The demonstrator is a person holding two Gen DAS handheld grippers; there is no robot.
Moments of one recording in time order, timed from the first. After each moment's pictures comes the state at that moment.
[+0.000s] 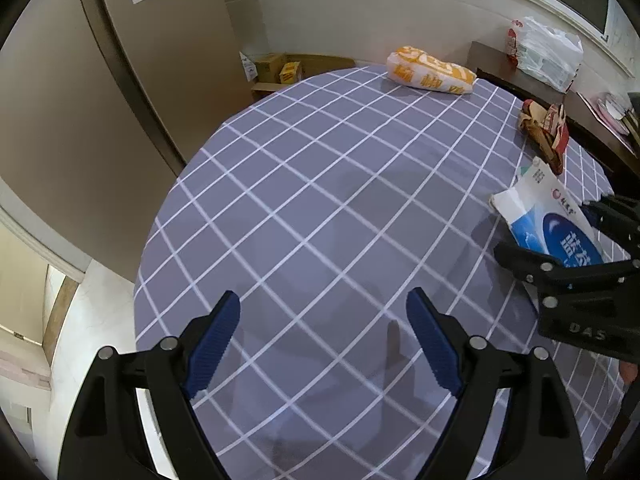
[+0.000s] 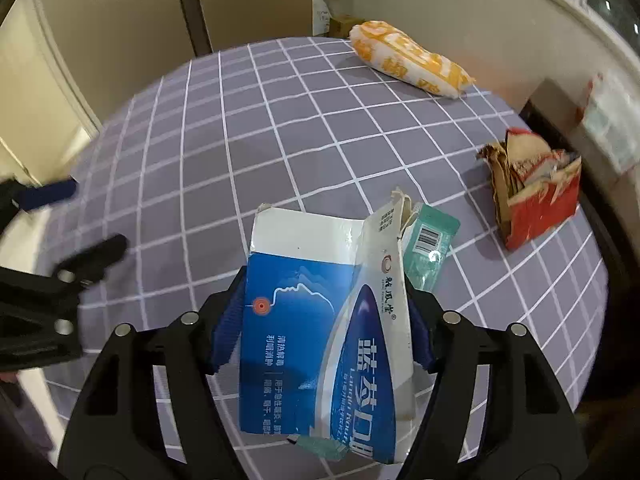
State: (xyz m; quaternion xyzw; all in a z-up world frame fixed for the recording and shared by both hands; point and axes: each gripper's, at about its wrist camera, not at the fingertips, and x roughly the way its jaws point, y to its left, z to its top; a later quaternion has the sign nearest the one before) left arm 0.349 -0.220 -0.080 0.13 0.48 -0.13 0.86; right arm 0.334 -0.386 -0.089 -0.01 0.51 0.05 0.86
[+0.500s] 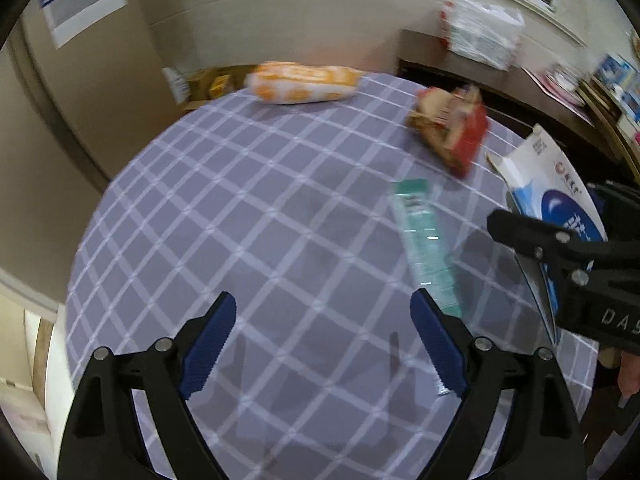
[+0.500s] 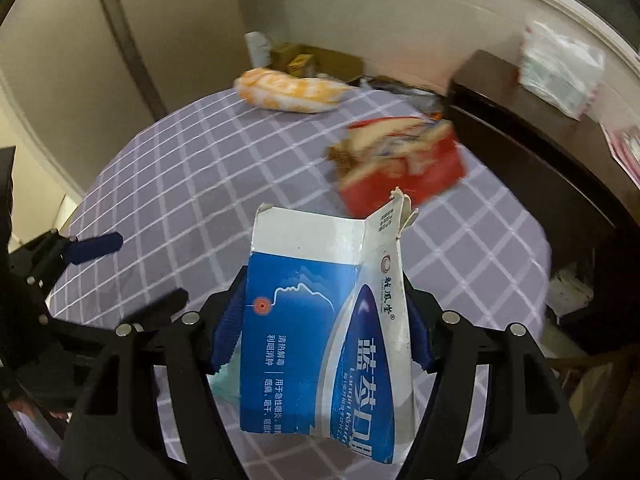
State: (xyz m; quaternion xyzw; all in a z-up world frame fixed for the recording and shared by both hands) left arm 0.334 -0.335 -0.074 0.15 0.48 -0.23 0.83; right arm 0.294 -0.480 -0.048 0.06 0.47 -0.03 0.88
